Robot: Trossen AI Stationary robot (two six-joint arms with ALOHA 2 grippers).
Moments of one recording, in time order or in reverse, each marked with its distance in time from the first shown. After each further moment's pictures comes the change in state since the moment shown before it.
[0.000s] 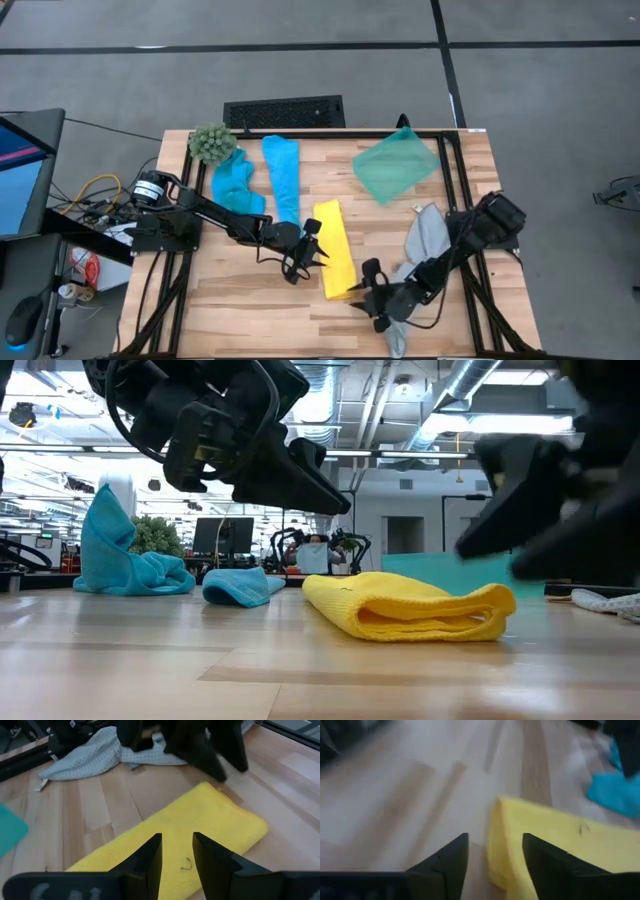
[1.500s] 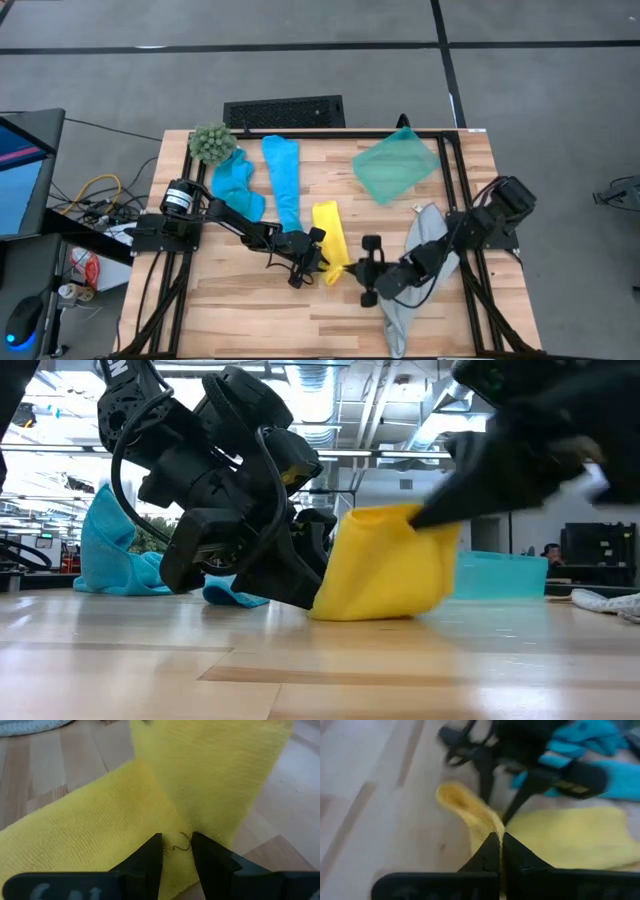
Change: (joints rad) left arm 0.002 0.237 0.016 0.111 0.043 -0.009; right arm -0.140 -0.171 0.031 -0.246 0.051 0.126
